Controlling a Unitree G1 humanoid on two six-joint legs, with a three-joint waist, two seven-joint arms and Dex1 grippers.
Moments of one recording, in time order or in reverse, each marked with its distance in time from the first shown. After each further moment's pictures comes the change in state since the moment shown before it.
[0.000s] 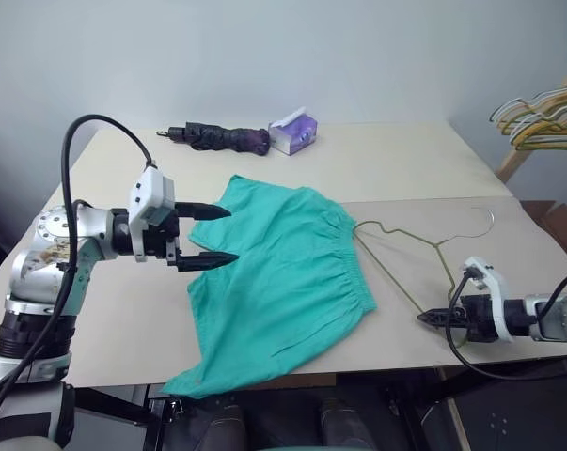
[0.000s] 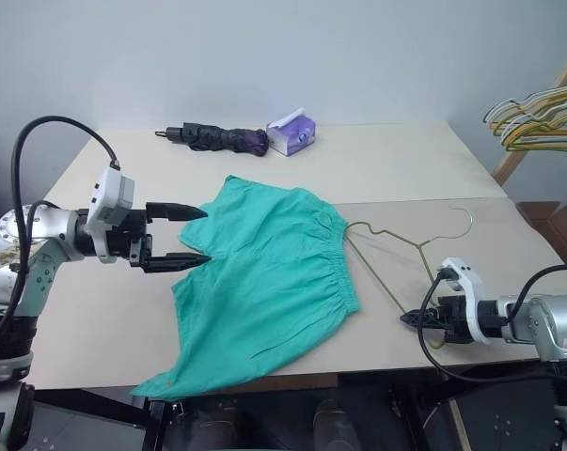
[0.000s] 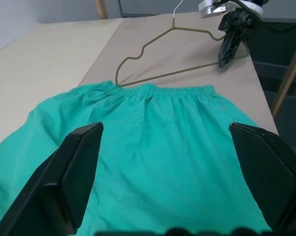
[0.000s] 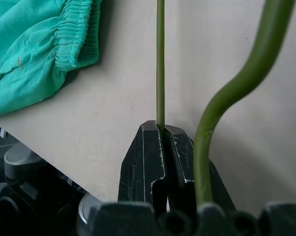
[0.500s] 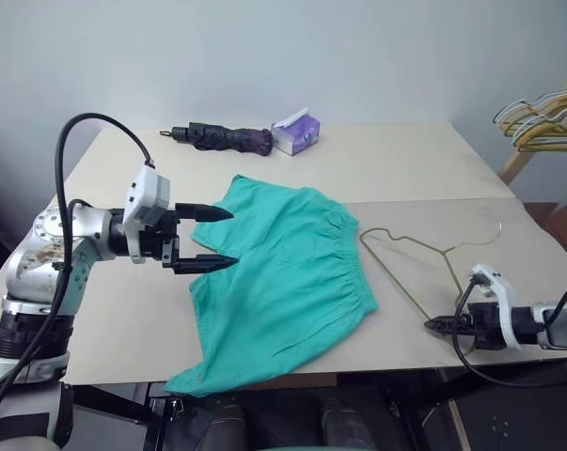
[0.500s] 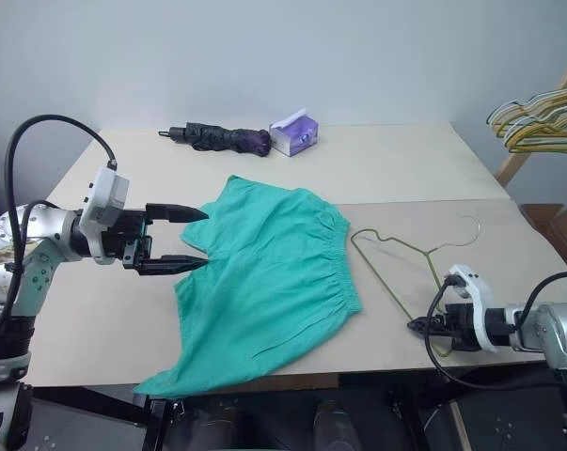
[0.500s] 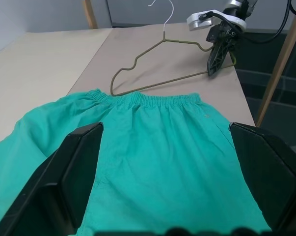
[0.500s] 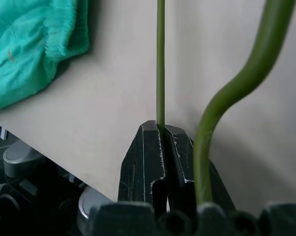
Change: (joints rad) left arm 0.000 0.006 0.006 -0.003 -0.037 0.004 -0.027; right arm 0.008 -0.011 -0.022 -0.003 0.021 0.013 0.004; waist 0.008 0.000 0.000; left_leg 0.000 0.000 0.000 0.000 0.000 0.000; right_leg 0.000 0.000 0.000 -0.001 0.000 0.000
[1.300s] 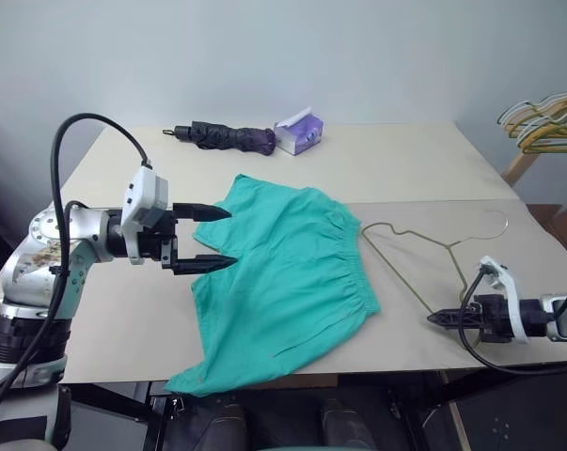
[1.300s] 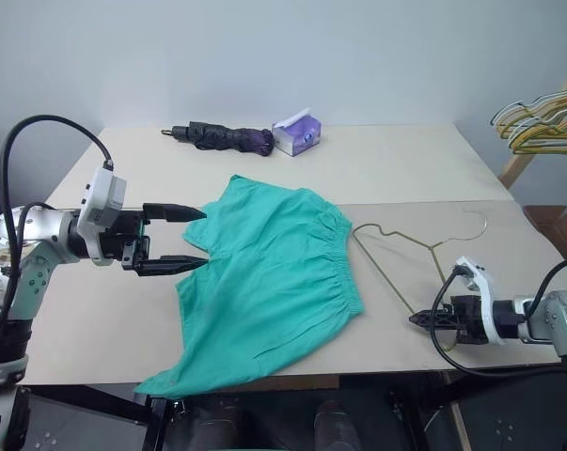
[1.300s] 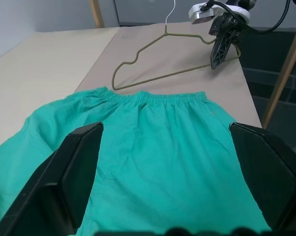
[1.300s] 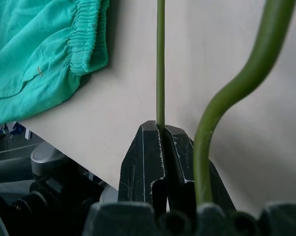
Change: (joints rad) left arm 0.020 0.006 0.015 -0.028 0.000 0.000 0.022; right arm -0.030 -0.049 0.035 0.073 0.026 0.054 0.063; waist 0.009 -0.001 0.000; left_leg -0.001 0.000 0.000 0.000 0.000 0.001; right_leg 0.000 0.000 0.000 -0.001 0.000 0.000
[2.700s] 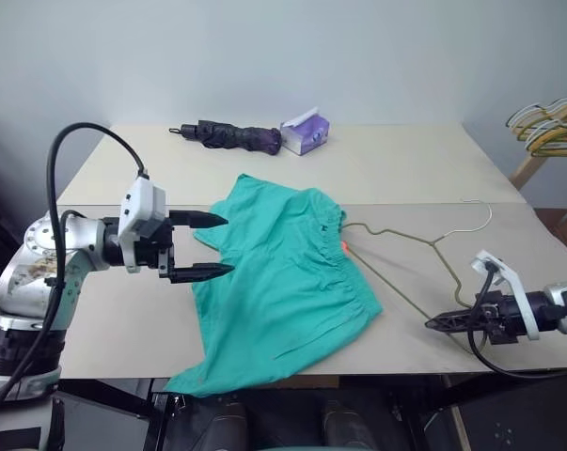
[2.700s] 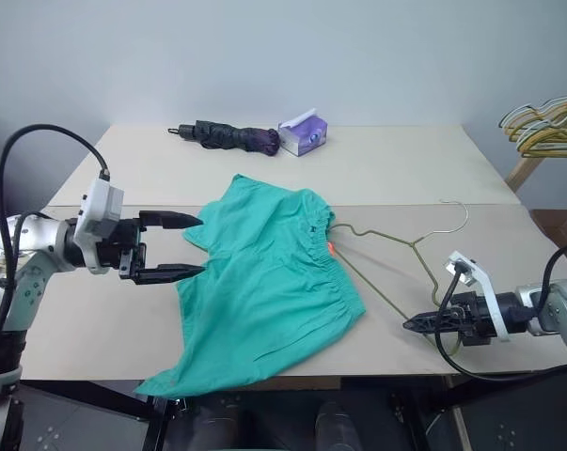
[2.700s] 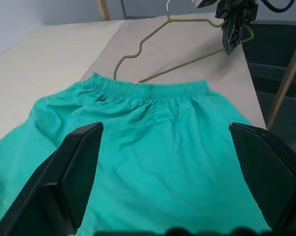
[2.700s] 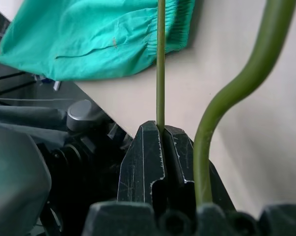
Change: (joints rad) left arm 0.078 0.017 0.021 -0.047 0.001 -0.026 0.020; right arm -0.056 -0.130 0.140 -0.032 0.025 -0.084 0.244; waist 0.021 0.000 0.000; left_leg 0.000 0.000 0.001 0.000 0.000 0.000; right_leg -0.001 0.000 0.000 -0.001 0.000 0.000
